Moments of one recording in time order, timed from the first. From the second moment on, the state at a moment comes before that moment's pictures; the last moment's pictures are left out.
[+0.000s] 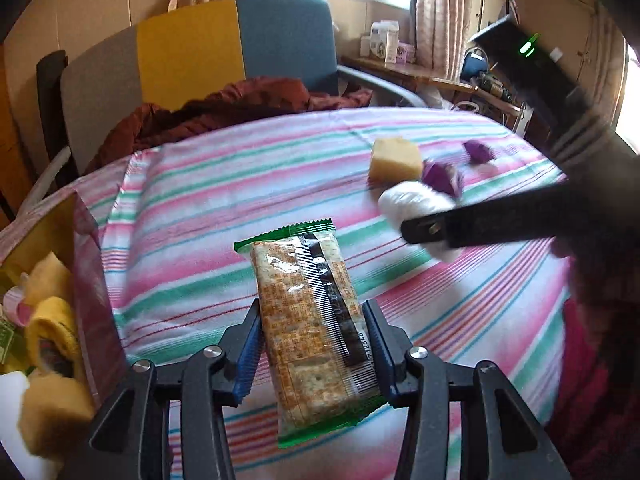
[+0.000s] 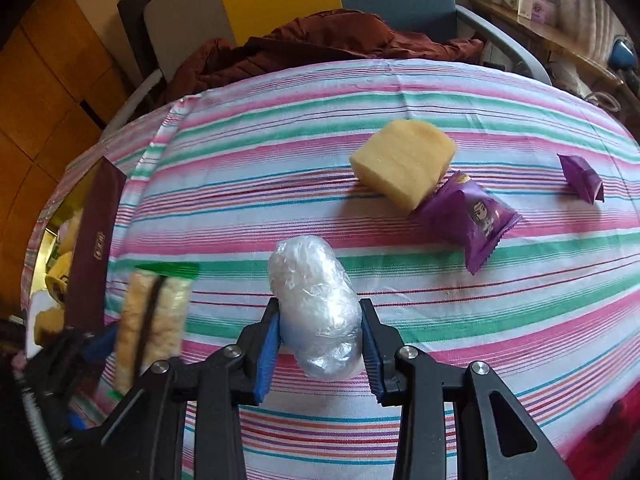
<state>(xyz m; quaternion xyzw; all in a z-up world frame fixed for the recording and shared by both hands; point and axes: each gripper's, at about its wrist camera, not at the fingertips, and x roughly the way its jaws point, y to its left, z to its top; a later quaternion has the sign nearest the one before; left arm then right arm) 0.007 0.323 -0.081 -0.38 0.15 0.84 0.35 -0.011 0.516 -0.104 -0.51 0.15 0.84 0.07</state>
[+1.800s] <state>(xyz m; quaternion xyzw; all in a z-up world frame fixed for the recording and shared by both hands) -0.030 -0.007 0.003 -0.35 -0.04 0.93 0.10 -0.026 0.301 -0.021 -0.42 0.11 0.89 -0.16</state>
